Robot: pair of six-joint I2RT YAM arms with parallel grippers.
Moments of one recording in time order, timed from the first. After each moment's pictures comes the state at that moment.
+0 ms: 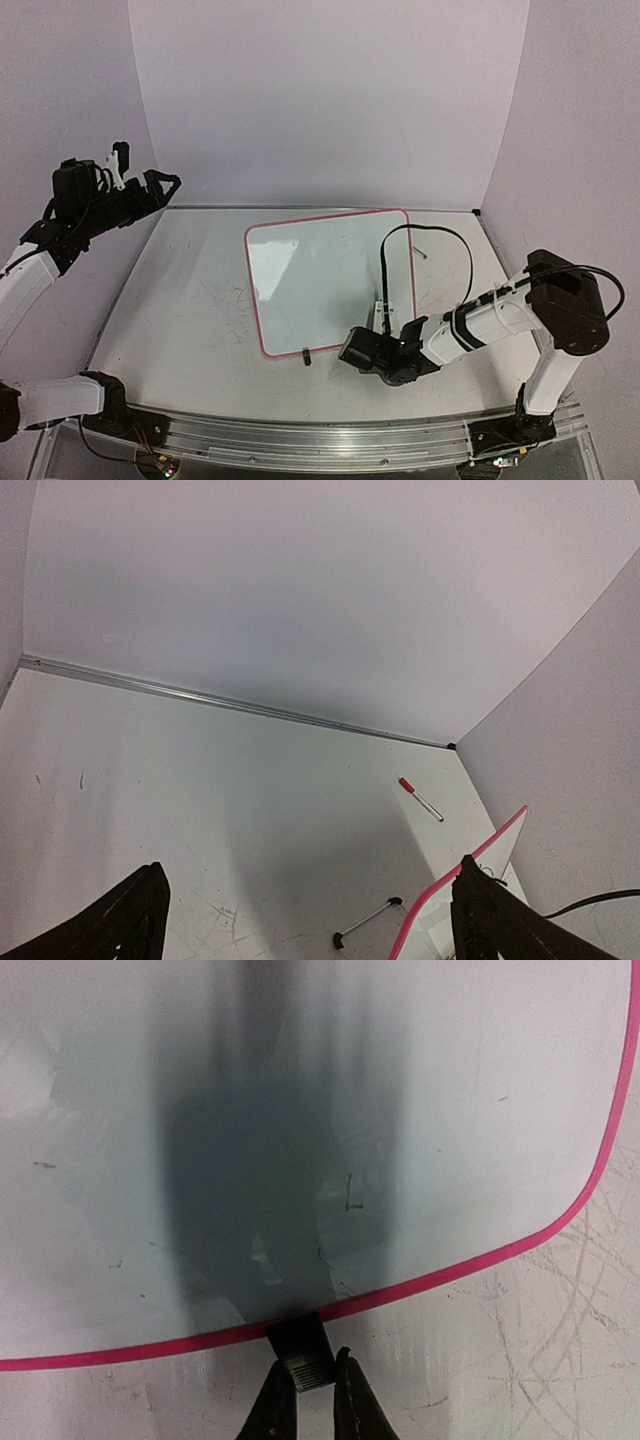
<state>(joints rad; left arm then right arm) -0.18 0.96 0.99 -0.25 0.28 -0.47 1.20 1.81 0.88 -0.32 0.69 1.08</state>
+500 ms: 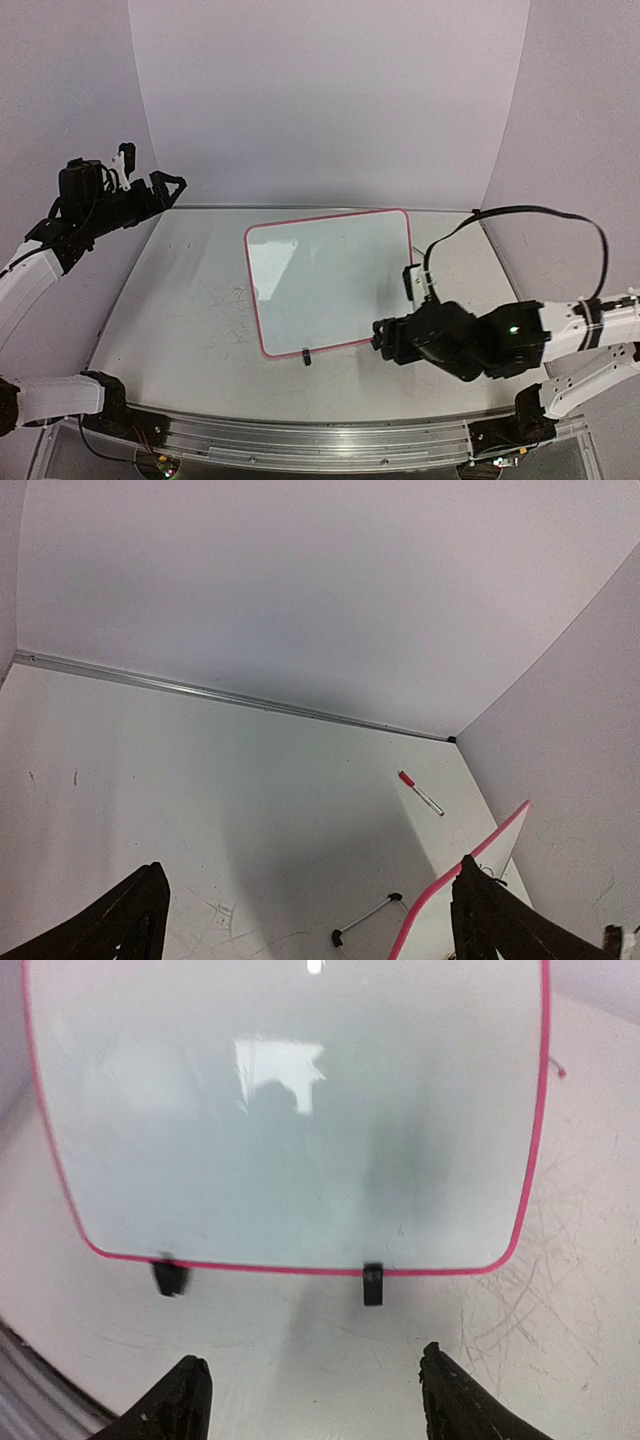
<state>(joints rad) -0.21 0.98 0.99 -0.24 0.27 -0.47 1.35 1.24 0.81 -0.45 0.70 0.84</state>
